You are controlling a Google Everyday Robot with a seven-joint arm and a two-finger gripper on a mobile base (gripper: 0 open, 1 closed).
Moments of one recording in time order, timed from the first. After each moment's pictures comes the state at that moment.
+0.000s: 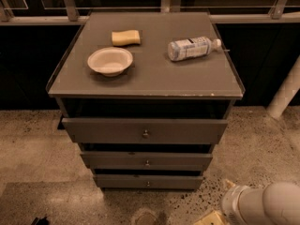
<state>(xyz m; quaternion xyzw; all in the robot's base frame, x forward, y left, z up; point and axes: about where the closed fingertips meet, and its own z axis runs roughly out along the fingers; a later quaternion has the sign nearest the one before) 0.350 -0.195 0.592 -0.34 0.90 0.12 0.25</state>
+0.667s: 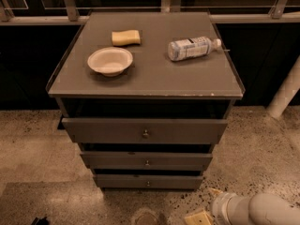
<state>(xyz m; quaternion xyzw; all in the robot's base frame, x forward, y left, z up) 0.369 -0.182 0.509 -0.29 0.90 0.17 0.28</state>
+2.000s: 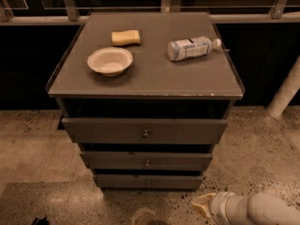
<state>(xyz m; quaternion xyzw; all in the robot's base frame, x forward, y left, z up) 0.378 -0.183 0.491 -0.29 0.89 0.18 0.29</state>
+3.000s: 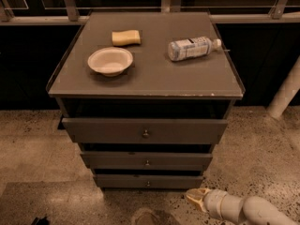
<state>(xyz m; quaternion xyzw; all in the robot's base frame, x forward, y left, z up) 0.432 -0.183 0.419 -0.33 0.83 0.22 0.39</state>
